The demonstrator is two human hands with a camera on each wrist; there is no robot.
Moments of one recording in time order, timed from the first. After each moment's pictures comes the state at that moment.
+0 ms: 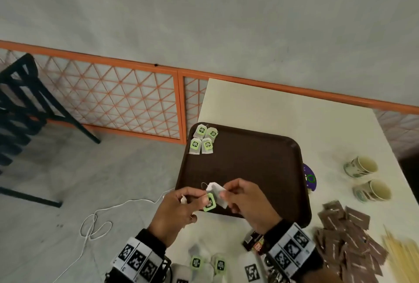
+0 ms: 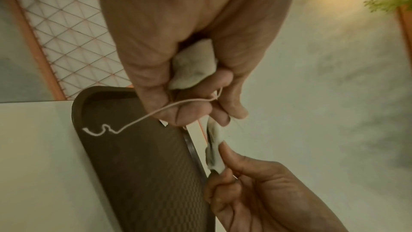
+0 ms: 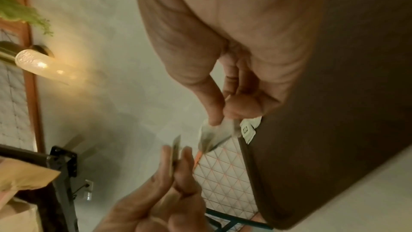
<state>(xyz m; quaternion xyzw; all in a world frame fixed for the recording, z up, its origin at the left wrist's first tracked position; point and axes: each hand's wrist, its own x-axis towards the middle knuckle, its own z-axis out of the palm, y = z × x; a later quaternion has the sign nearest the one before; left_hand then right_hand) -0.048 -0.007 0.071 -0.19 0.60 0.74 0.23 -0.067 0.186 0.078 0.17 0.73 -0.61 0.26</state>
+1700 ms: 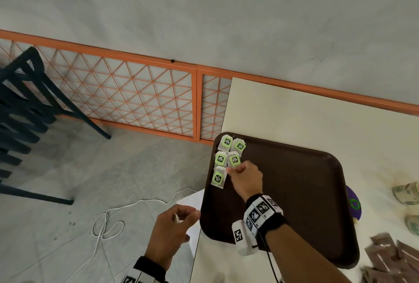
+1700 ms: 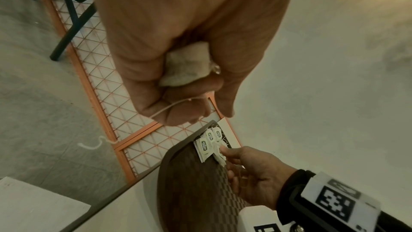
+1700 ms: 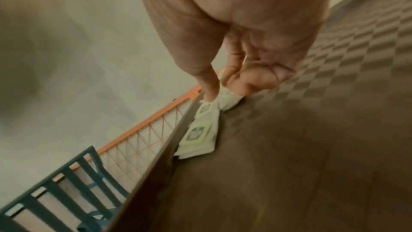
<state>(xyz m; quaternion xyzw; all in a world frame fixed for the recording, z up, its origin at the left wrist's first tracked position) -0.091 -0.078 0.020 -0.30 0.68 0.65 0.19 -0.213 0.112 -0.027 0.26 0.87 -0.39 0.13</state>
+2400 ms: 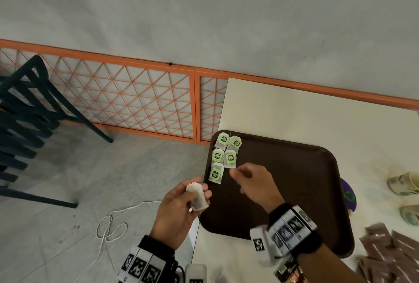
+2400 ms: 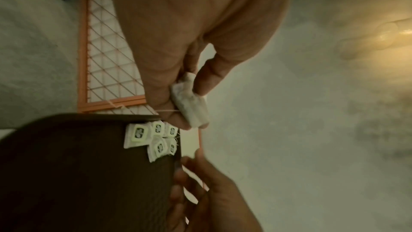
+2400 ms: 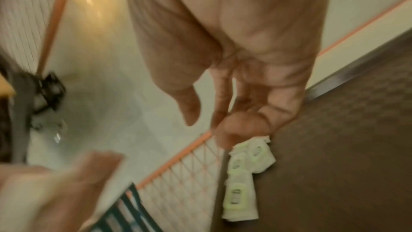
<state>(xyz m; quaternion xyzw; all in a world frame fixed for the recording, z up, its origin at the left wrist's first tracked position) -0.114 -0.061 0.058 -0.28 0.39 0.86 0.18 -0.173 0.141 0.043 0.11 0.87 -0.44 0.20</state>
